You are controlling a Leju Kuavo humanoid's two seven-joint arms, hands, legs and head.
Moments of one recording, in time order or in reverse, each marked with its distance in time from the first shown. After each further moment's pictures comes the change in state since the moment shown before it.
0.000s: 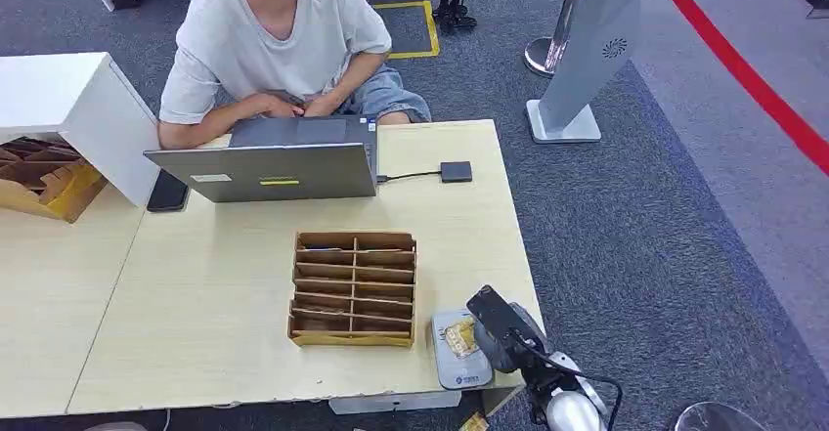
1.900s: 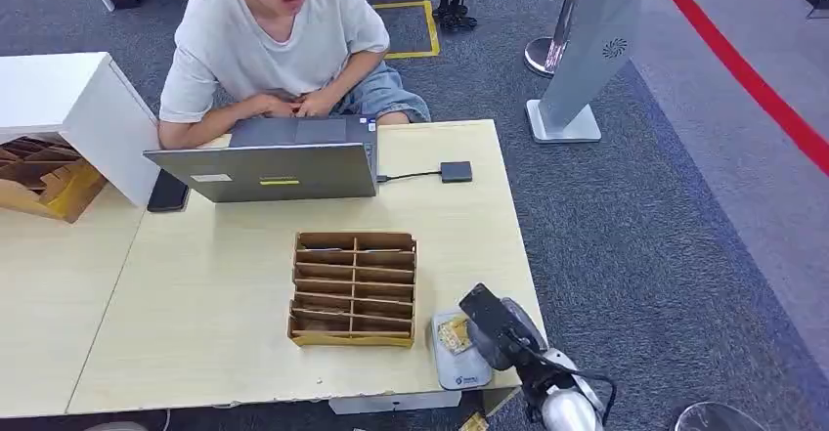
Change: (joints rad) left arm 0.000 -0.003 0.003 0.000 -0.013 0.000 0.003; right arm 0.002 0.030 -0.015 -0.037 0.026 0.035 -0.023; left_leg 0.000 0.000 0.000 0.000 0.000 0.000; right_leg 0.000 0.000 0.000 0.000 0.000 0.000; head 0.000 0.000
